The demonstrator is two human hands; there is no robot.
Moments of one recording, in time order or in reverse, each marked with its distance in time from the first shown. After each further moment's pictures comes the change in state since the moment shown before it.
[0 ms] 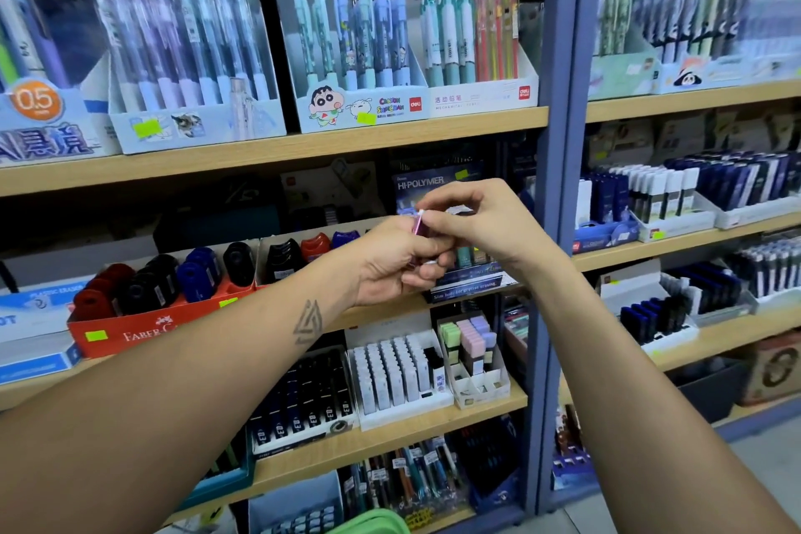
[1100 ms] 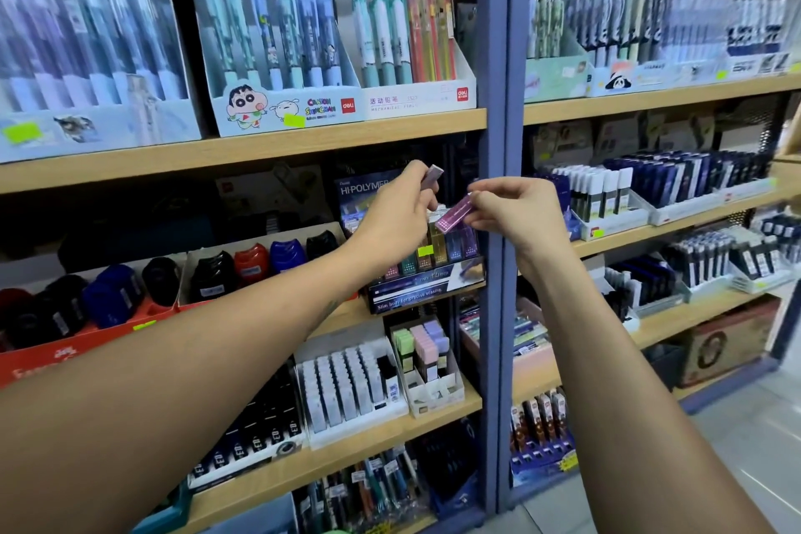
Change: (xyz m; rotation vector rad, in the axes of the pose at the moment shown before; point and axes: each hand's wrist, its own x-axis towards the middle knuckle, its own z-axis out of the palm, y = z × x) left_hand 0.069 0.013 0.046 0.975 0.425 0.522; right_hand -0.015 0.034 -0.074 0.155 0.533 0.272
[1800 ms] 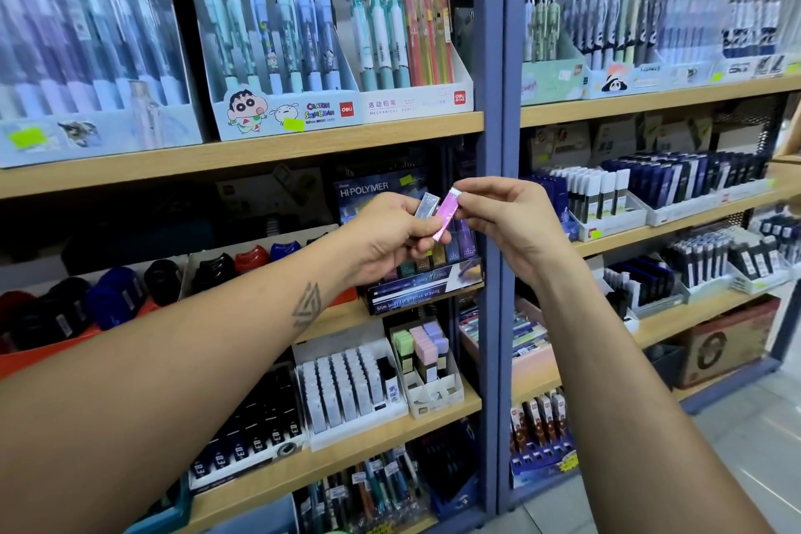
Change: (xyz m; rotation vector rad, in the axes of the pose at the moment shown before) left_hand -0.011 0.008 -0.008 -0.770 -0.337 -0.421; right_hand -0.007 -0.003 -0.003 0.193 -0.210 -0.004
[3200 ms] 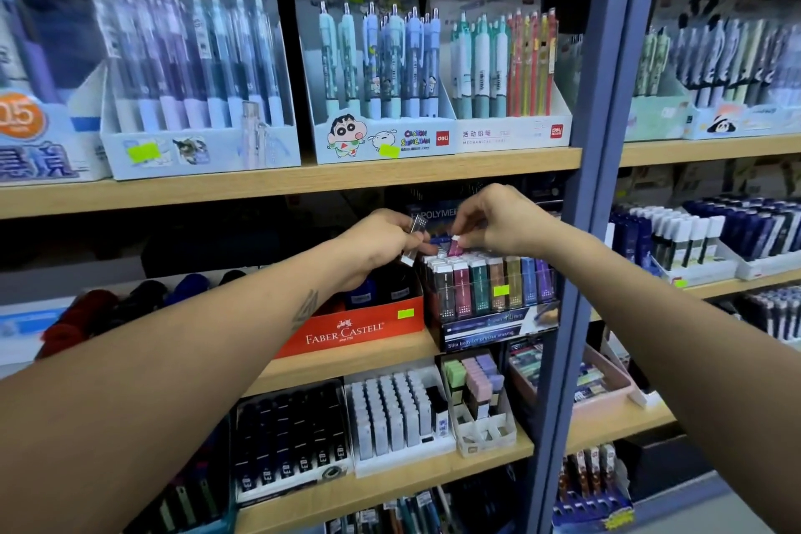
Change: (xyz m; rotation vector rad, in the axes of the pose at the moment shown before) left_hand 0.014 -0.007 -0.118 0.328 0.255 -0.066; right_hand 0.085 -0.009 0.080 -1.113 -0.498 -0.194
